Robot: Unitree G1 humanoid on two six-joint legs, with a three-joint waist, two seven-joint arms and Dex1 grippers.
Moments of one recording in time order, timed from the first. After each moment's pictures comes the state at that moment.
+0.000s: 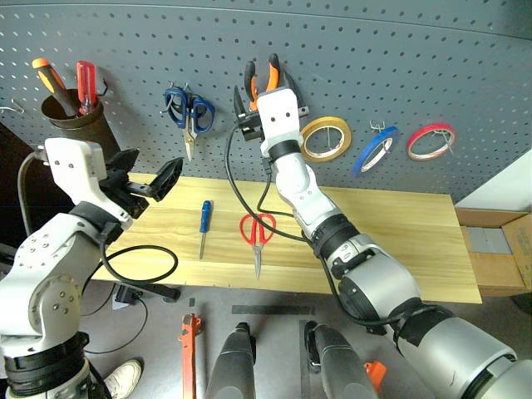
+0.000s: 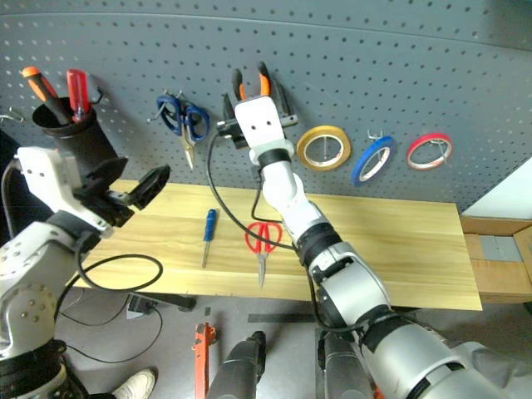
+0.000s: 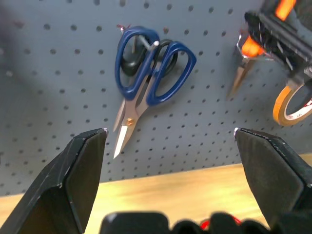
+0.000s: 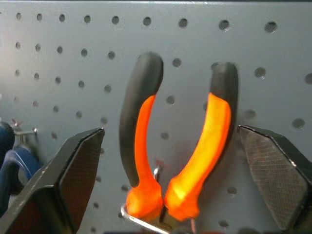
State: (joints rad) left arm -0.27 0.61 0.46 -0.44 -0.69 0.71 -0.32; right arm -1.18 0.16 0.16 0.96 -0.13 -0.47 -0.27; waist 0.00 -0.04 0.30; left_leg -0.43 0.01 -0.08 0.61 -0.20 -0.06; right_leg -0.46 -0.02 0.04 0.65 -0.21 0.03
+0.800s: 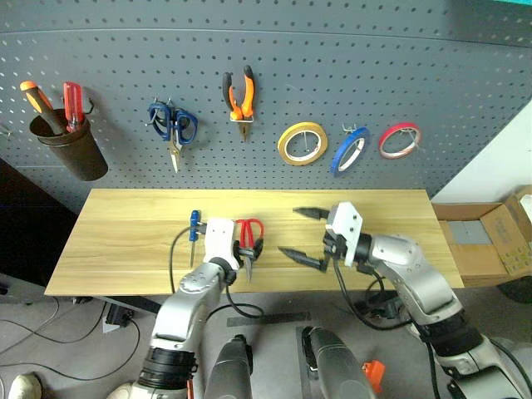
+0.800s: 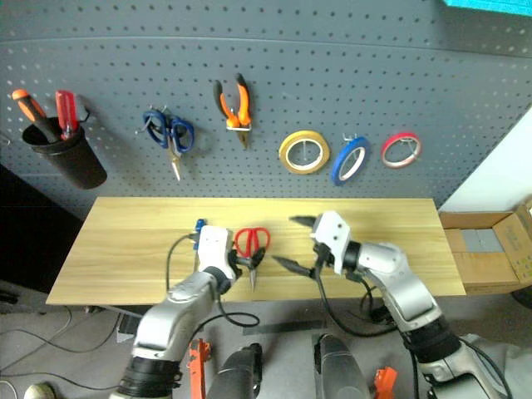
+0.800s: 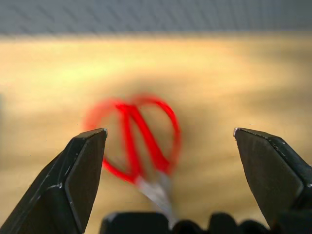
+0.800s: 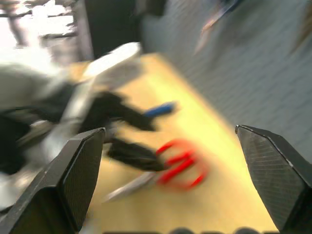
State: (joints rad) left arm -0.19 0.19 -0.10 -0.08 -0.21 0.61 -0.08; right arm -0.34 -0.47 0.31 -0.15 0.28 0.19 0.88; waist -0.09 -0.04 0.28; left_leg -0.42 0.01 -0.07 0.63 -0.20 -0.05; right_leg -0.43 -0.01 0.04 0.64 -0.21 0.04
